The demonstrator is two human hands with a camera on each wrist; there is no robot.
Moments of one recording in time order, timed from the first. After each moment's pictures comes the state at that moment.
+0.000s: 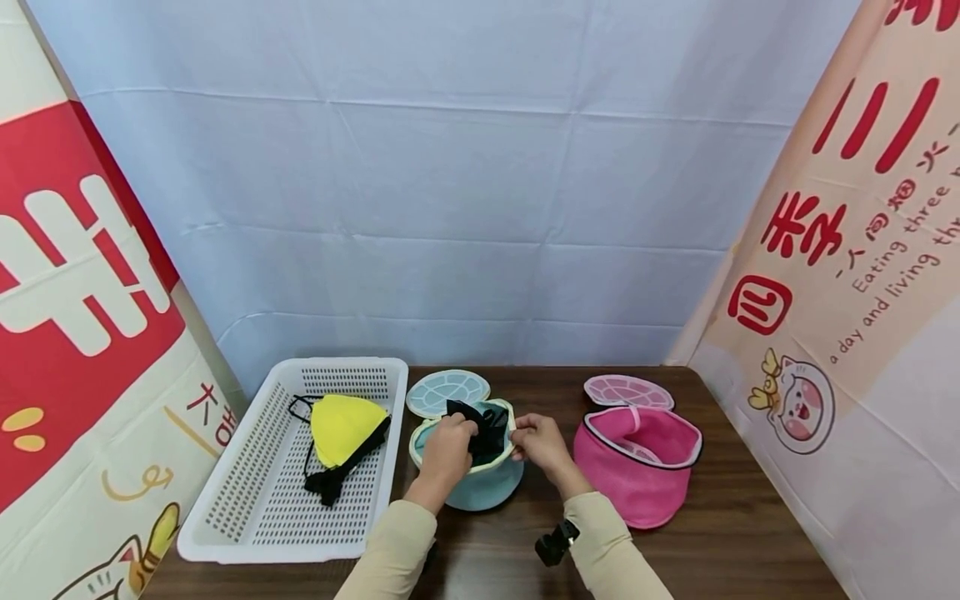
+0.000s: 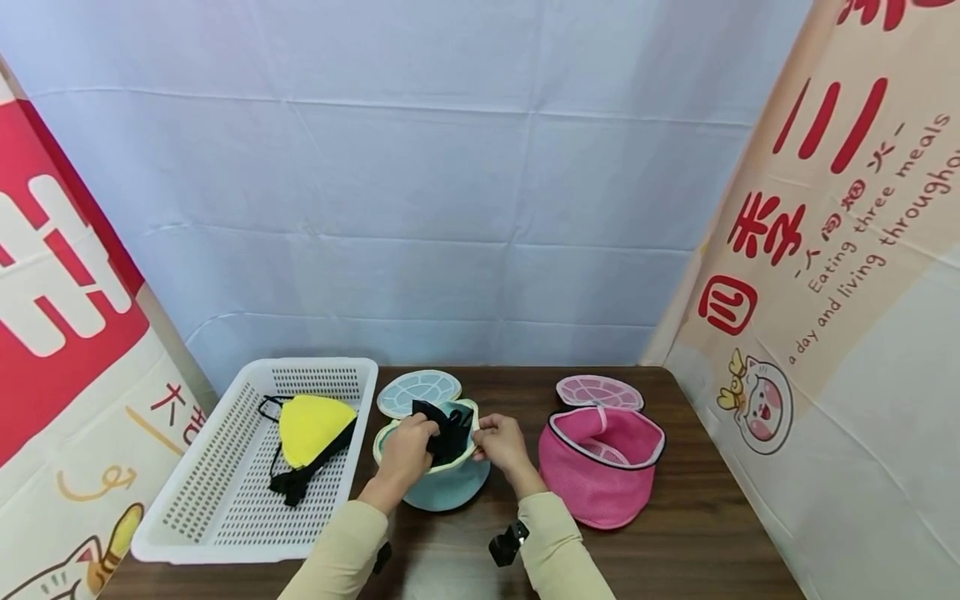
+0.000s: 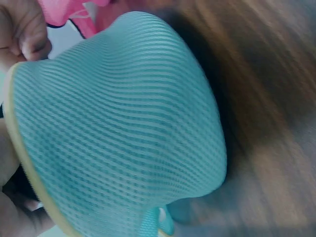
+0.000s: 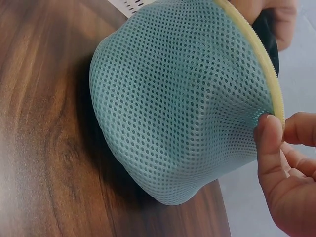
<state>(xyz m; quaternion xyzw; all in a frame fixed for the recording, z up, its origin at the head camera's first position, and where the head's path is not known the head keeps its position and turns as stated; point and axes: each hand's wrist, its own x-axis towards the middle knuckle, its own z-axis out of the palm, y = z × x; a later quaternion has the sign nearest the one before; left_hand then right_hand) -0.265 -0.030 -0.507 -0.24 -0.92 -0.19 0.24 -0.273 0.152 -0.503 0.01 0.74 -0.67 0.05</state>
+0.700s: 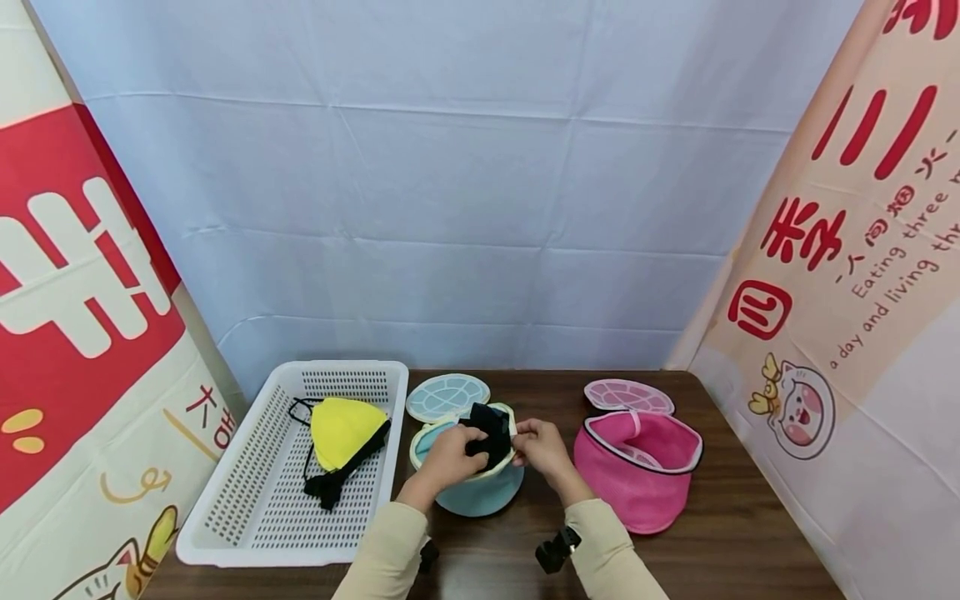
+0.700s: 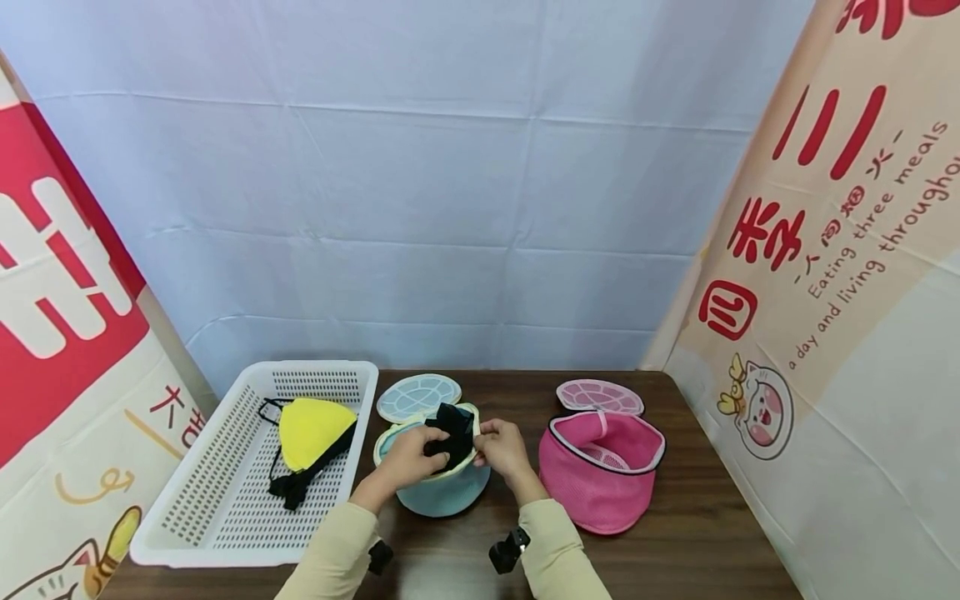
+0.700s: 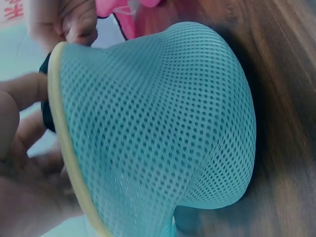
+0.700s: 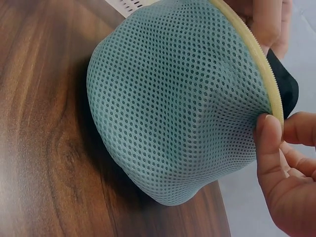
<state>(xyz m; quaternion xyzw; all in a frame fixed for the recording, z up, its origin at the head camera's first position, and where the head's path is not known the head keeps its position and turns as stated) -0.262 -0.036 -0.490 -0.25 -0.89 -0.37 0.03 -0.264 0.152 -0.491 -0.01 0.73 -0.68 0.05</state>
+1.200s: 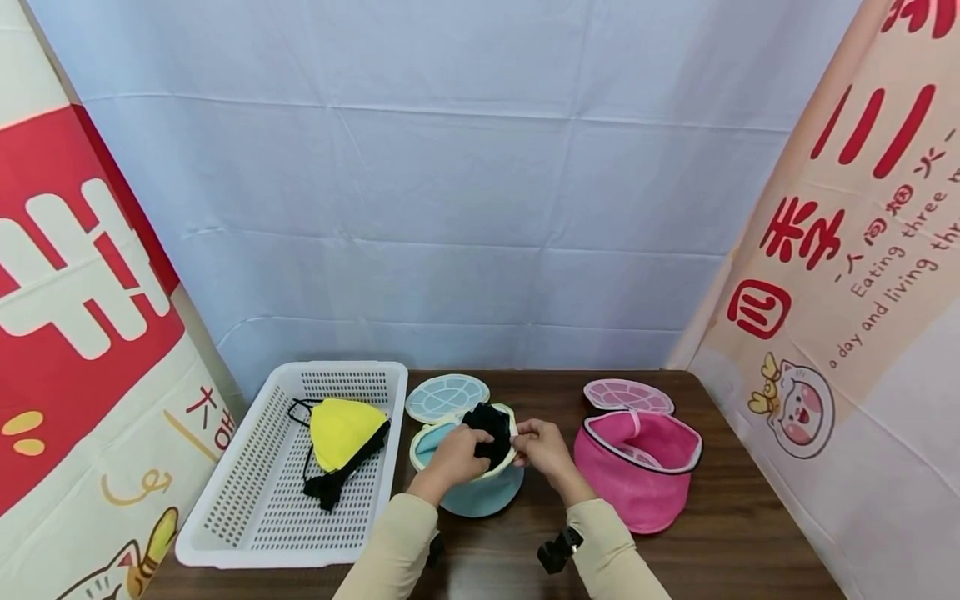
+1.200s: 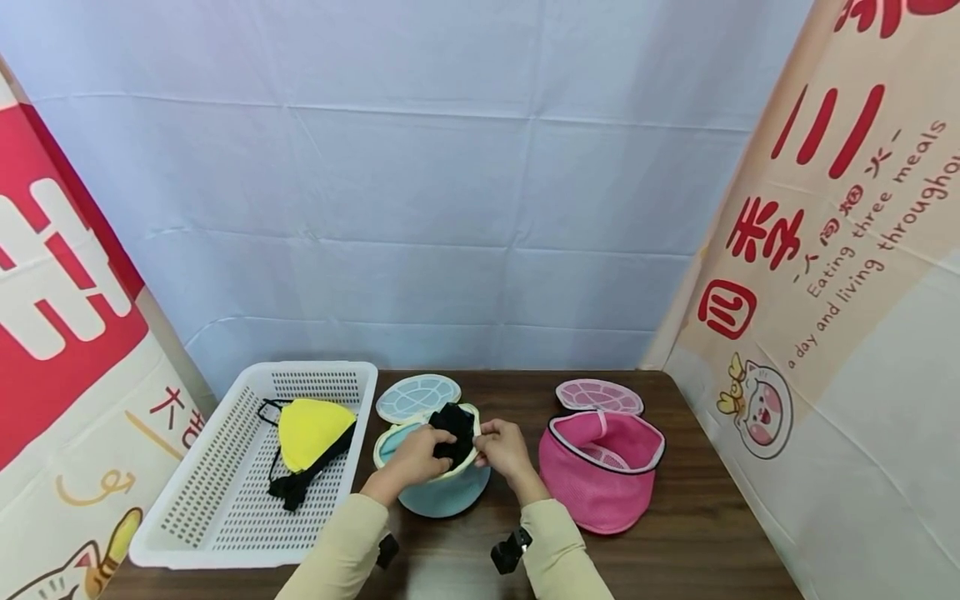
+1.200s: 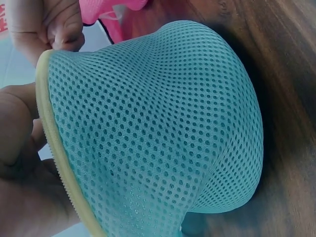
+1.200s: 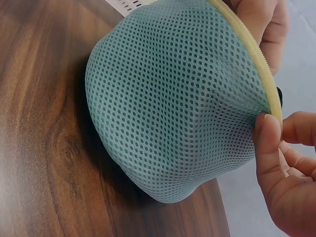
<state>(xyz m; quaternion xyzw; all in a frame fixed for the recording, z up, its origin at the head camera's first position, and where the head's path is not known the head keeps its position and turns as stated) -0.269 -0.025 -0.491 -0.25 -0.92 -0.29 -0.01 -0.253 0.151 -0.473 -0.02 0.74 -0.67 0.05</state>
